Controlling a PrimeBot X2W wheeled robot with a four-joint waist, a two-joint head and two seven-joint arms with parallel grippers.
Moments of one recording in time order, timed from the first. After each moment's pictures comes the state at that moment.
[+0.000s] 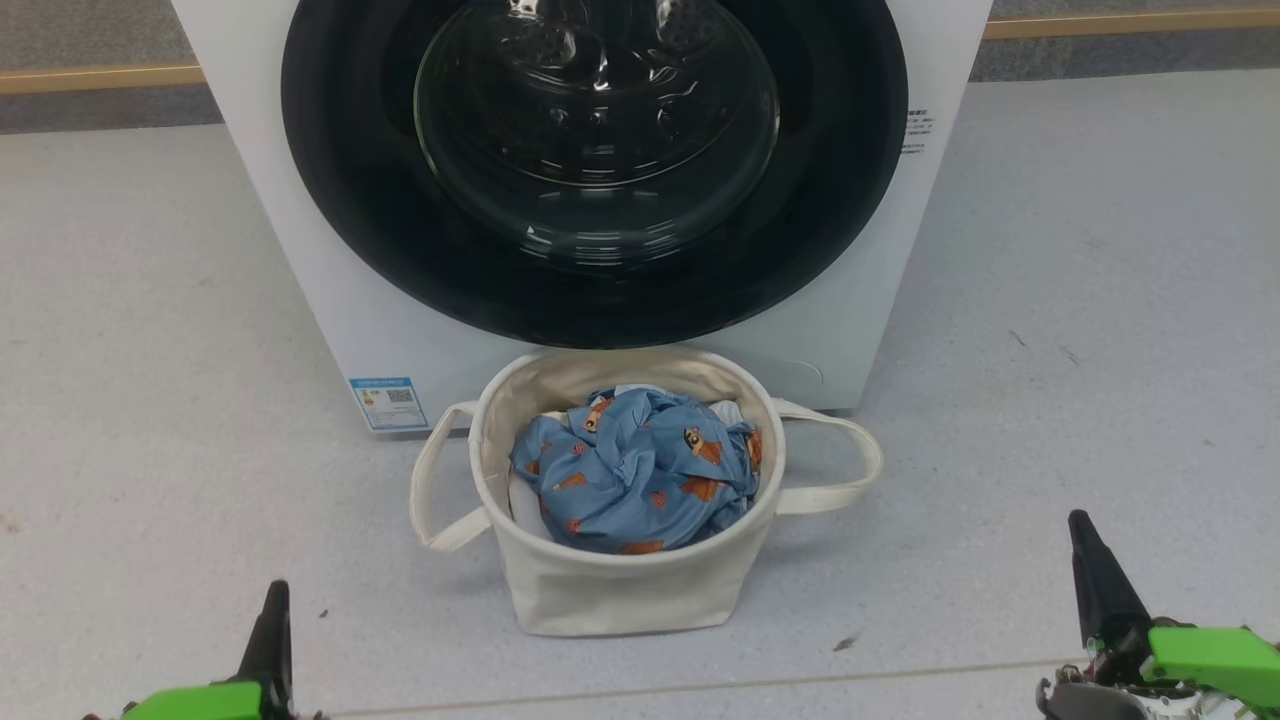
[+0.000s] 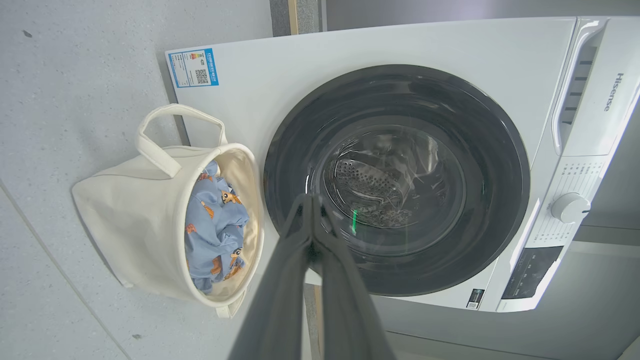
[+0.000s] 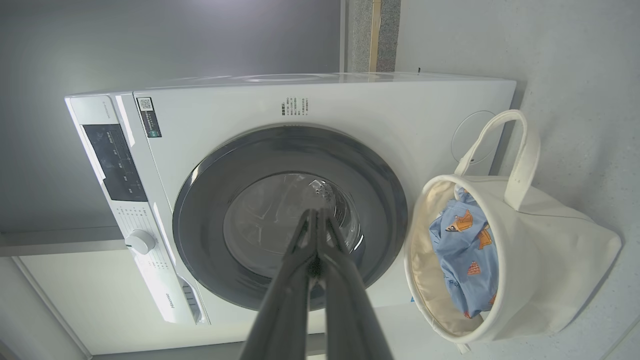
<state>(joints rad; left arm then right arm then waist) -0.08 0.04 0.07 0.28 -1.62 -0.12 0.11 -0.06 -0.04 -0.13 0.28 1.61 0.13 0.11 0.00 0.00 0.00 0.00</state>
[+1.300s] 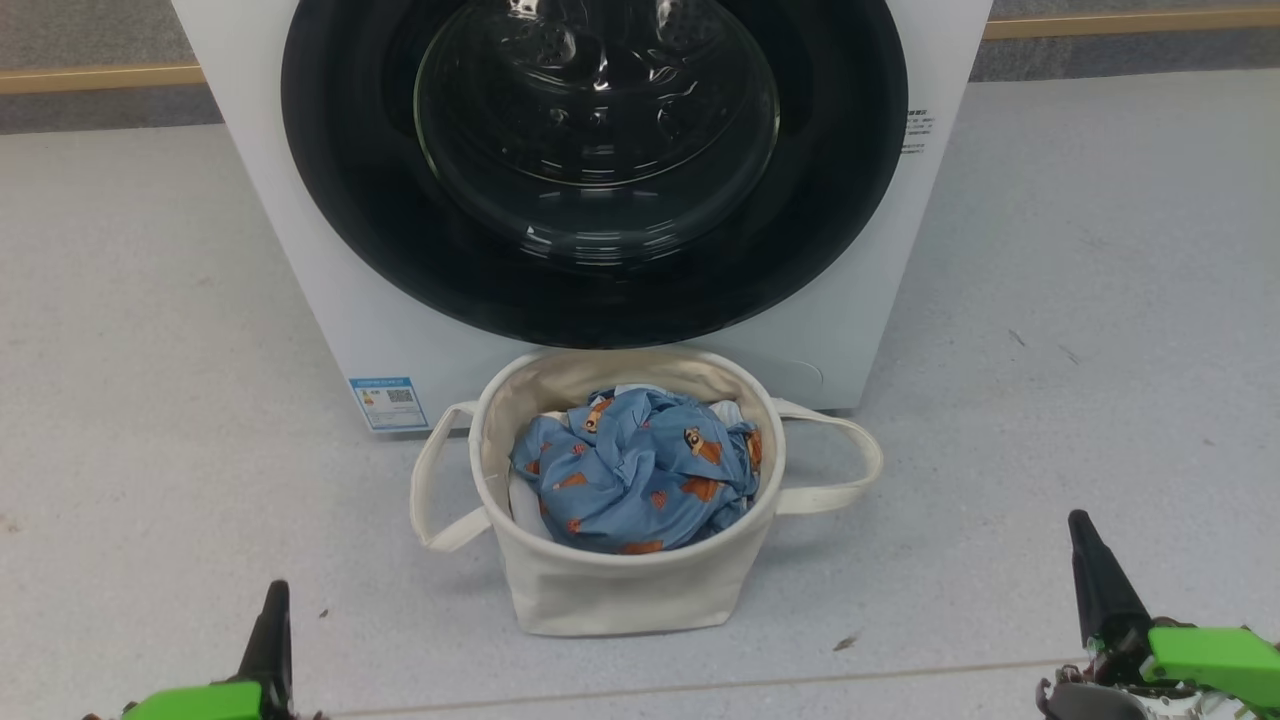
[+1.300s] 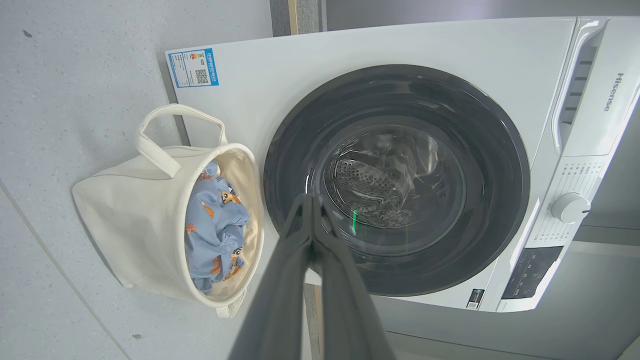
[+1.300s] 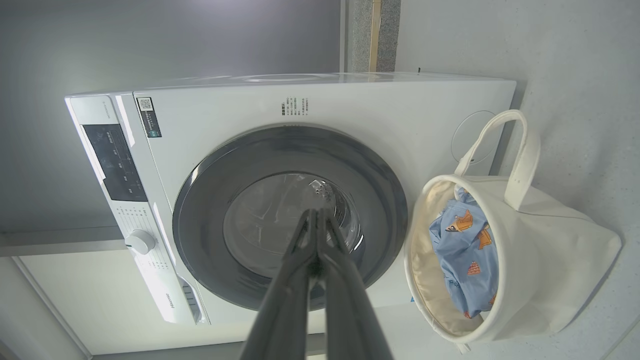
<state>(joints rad) -0.08 0.04 0.07 0.28 -1.62 -0.12 0.11 -0.06 -0.04 -0.13 0.28 1.61 0.13 0.11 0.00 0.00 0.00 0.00</state>
